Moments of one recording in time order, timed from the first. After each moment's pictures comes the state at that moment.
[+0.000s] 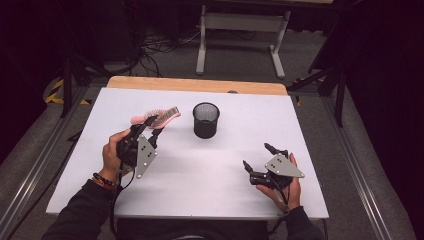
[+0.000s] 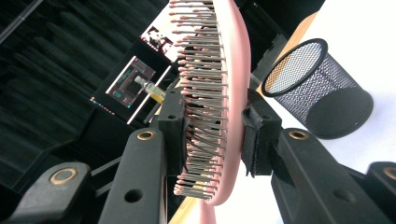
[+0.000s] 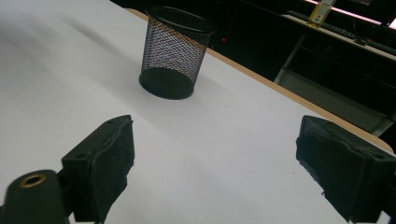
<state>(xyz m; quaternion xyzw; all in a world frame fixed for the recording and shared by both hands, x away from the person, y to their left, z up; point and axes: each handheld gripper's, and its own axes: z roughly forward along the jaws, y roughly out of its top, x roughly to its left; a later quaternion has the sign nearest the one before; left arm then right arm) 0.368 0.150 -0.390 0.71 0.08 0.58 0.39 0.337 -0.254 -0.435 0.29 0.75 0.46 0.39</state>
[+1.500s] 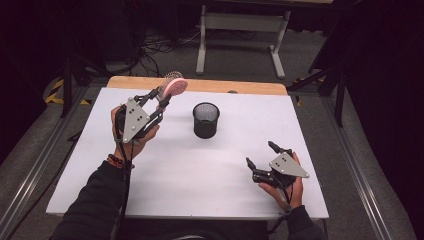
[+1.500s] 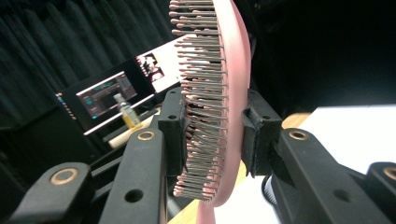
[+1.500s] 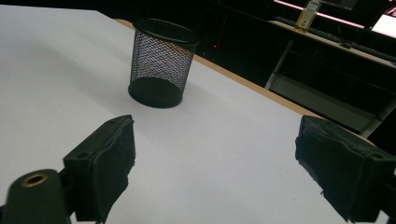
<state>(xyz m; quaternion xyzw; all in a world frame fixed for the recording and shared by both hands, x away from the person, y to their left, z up) 0.403 0.143 -0.325 0.65 0.17 0.47 0.57 0.337 -0.259 -0.429 0.30 0.73 0.47 0.40</state>
